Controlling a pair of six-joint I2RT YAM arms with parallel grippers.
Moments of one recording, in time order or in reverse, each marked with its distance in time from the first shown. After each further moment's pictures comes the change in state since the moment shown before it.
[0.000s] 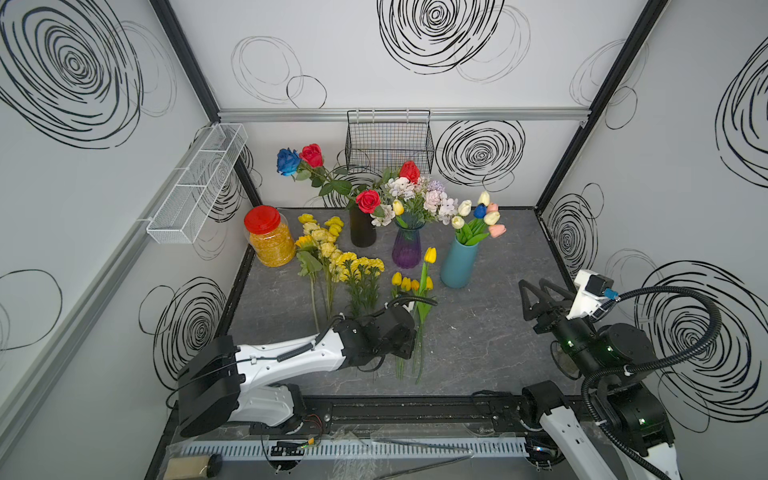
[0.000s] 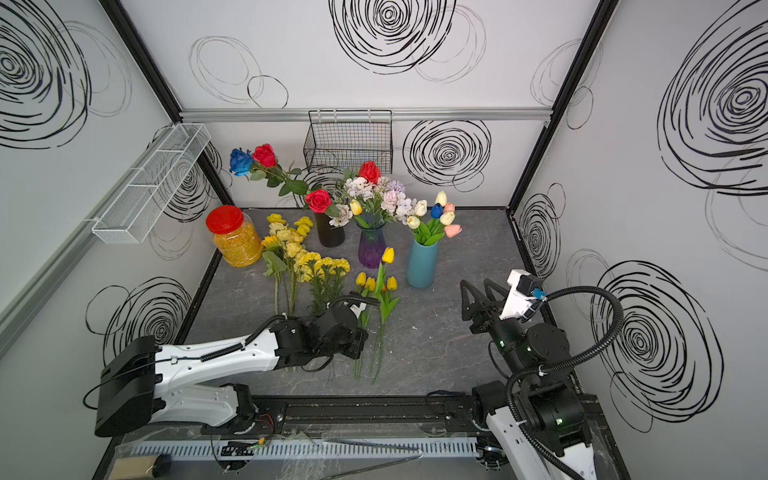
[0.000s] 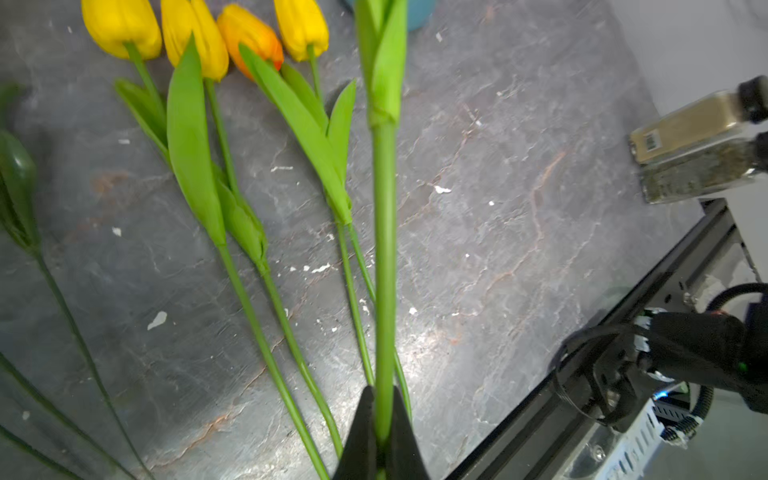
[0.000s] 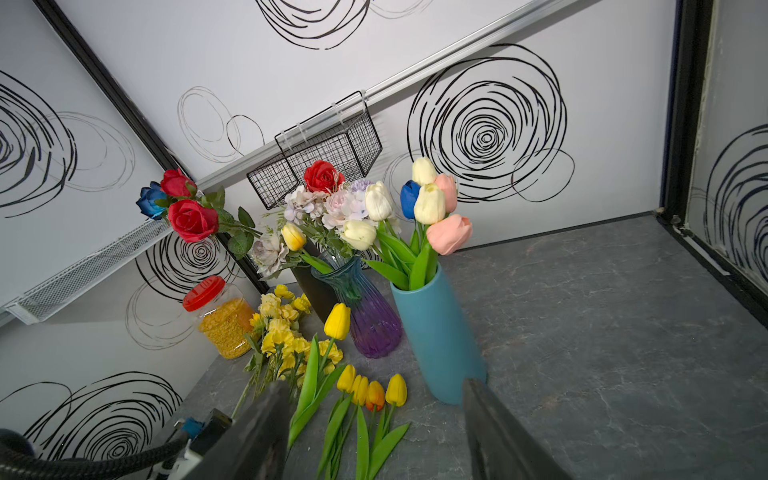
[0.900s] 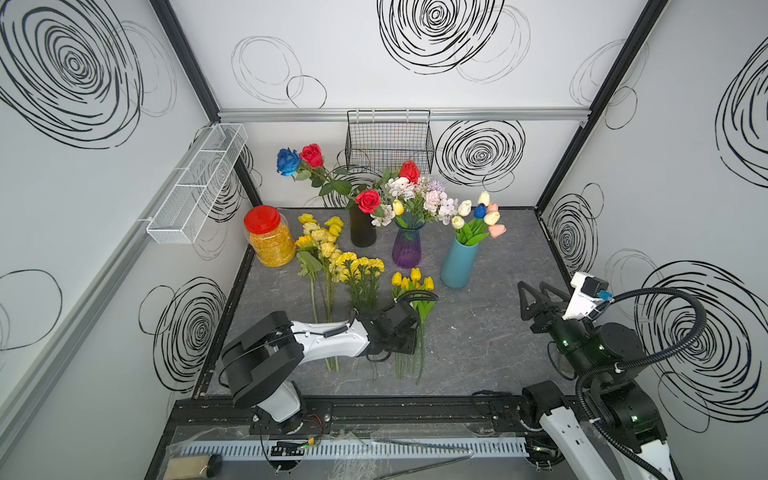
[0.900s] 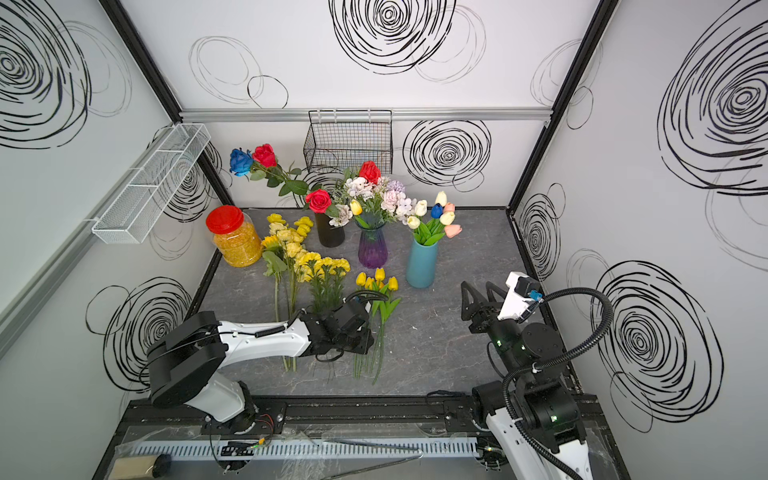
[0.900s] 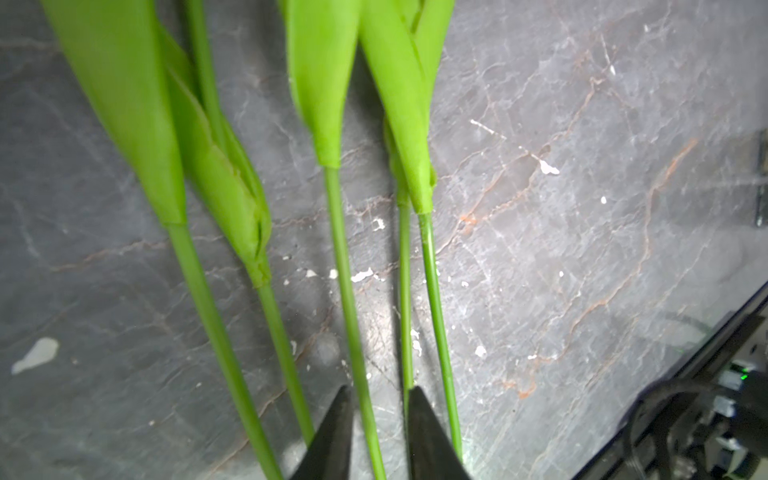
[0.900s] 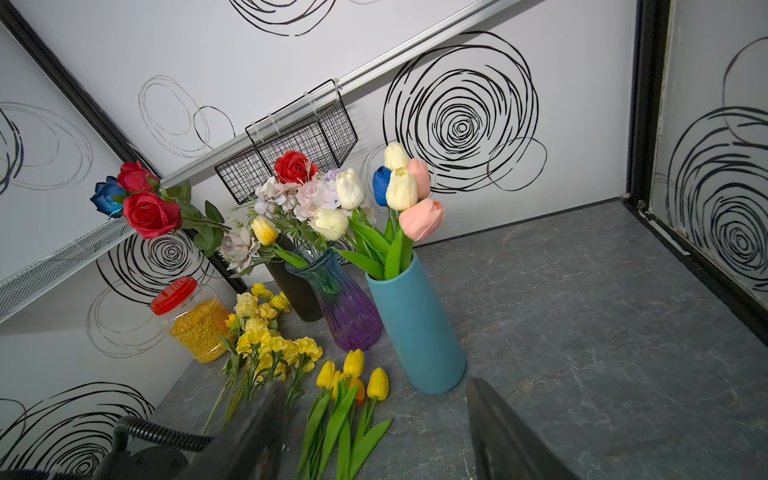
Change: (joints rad) left arm 0.088 0.247 0.000 0.127 0.125 -0.058; right arm 0.000 -0.018 -0.049 0.000 0.055 -0.005
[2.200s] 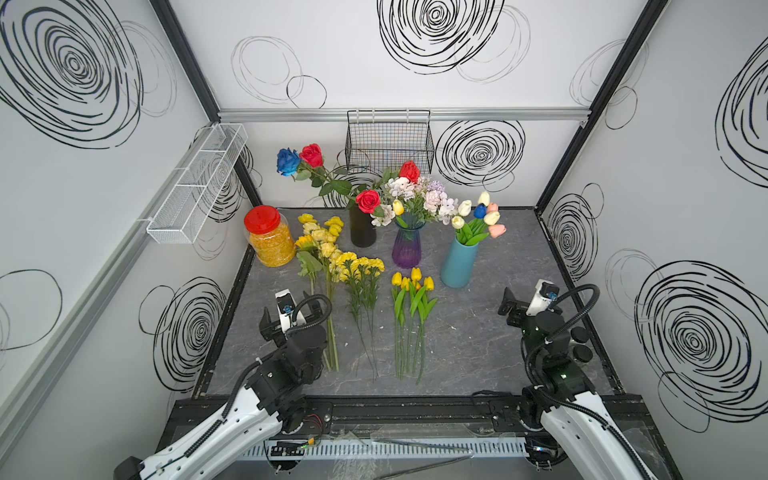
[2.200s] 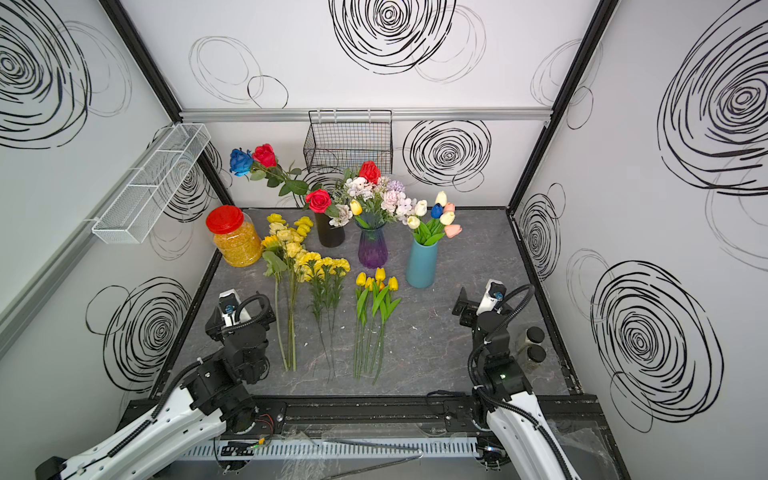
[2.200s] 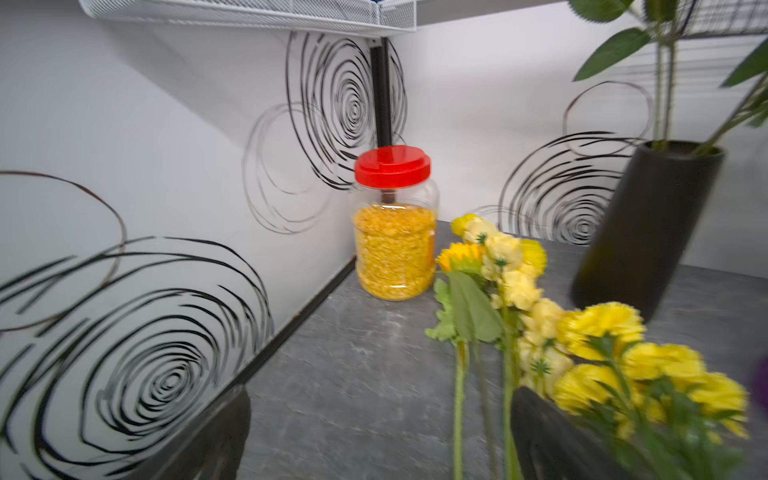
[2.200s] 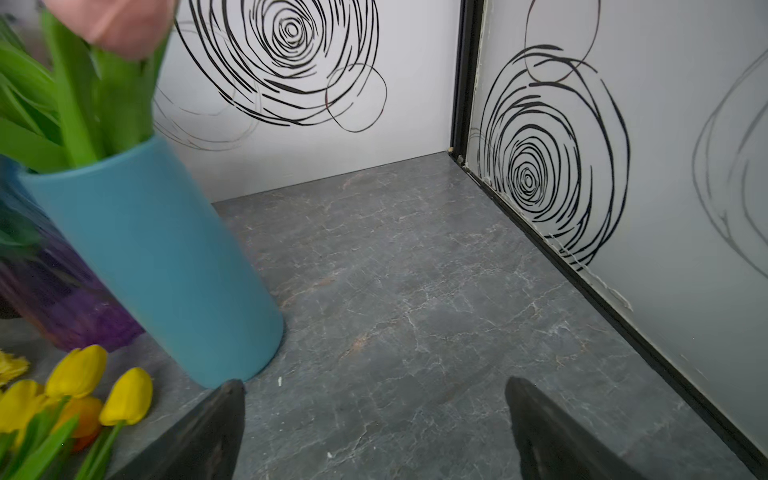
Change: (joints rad) left arm 0.268 -1.094 -0.529 0.099 -1.320 0.580; right arm -0.003 0.184 -0.553 0.518 0.448 -0.196
